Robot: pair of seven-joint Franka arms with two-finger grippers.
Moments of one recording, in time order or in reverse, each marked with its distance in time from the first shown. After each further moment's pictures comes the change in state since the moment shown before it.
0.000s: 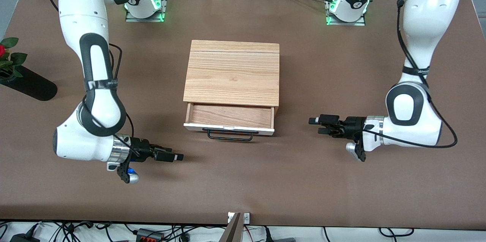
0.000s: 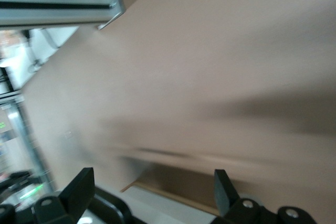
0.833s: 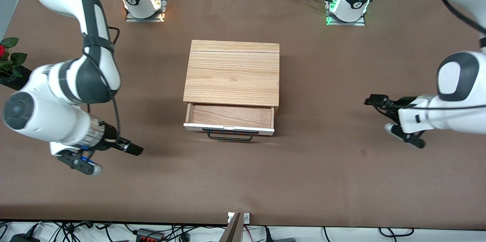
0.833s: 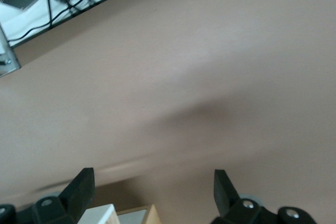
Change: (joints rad) left arm 0.073 -0.183 0.004 0.111 0.690 -0.288 -0.159; right arm 0.028 -0.207 -0.065 0.004 -0.596 -0.154 0.333
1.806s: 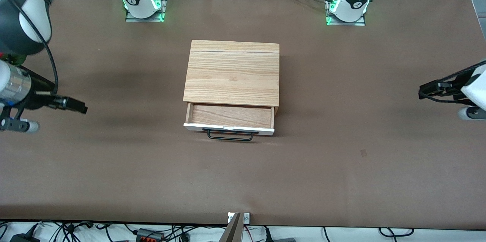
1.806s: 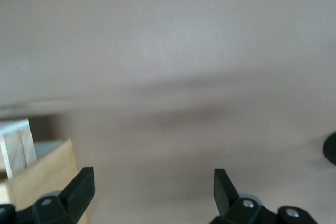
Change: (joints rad) left arm 0.016 -0.176 0.024 0.039 0.213 0.012 -0.366; right arm -0.107 -0.405 0.051 -0.362 -0.219 -0.135 -0.337
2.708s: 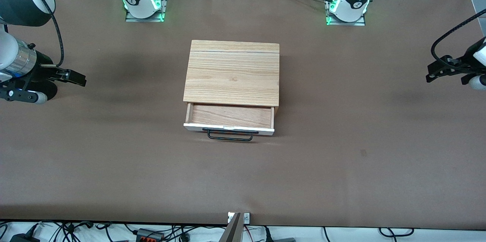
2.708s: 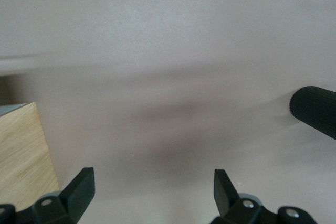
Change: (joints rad) left arm 0.036 -0.250 -0.023 -0.311 -0.023 0.161 0.061; right arm -0.168 -0.154 0.213 -0.176 -0.150 -0.046 0.066
